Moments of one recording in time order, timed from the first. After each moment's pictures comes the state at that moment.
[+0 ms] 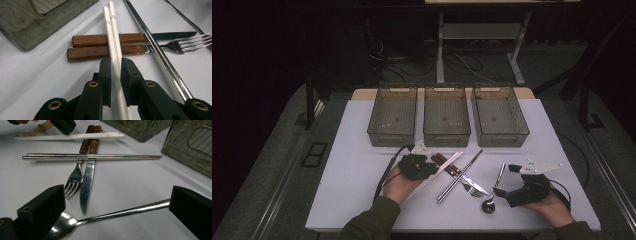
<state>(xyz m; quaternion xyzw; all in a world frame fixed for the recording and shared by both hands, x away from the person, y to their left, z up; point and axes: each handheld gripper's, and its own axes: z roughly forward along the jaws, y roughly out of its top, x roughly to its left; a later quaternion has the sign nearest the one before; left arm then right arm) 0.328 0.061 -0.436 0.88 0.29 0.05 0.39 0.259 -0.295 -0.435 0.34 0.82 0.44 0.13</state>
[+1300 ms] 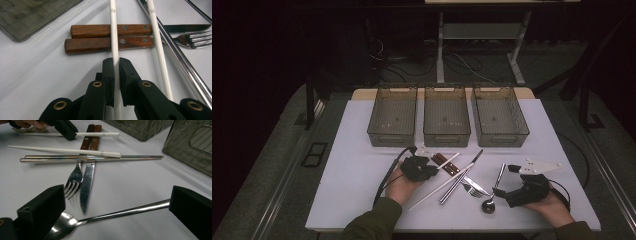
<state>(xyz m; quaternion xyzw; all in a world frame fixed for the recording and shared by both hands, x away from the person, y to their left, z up) 0.328 0.055 -0.447 0.88 0.30 0.05 0.37 0.259 -0.294 -0.435 0.34 0.82 0.44 0.13</state>
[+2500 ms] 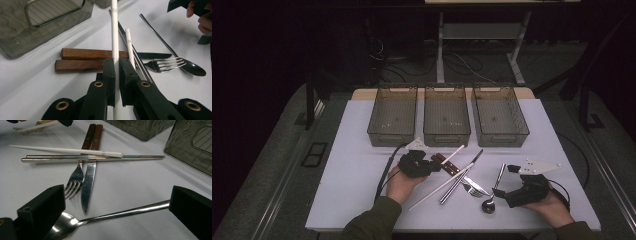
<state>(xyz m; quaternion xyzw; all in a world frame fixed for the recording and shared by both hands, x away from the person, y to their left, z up) 0.328 0.062 -0.428 0.84 0.31 0.00 0.45 0.259 -0.293 -0.436 0.33 0.83 0.44 0.12</state>
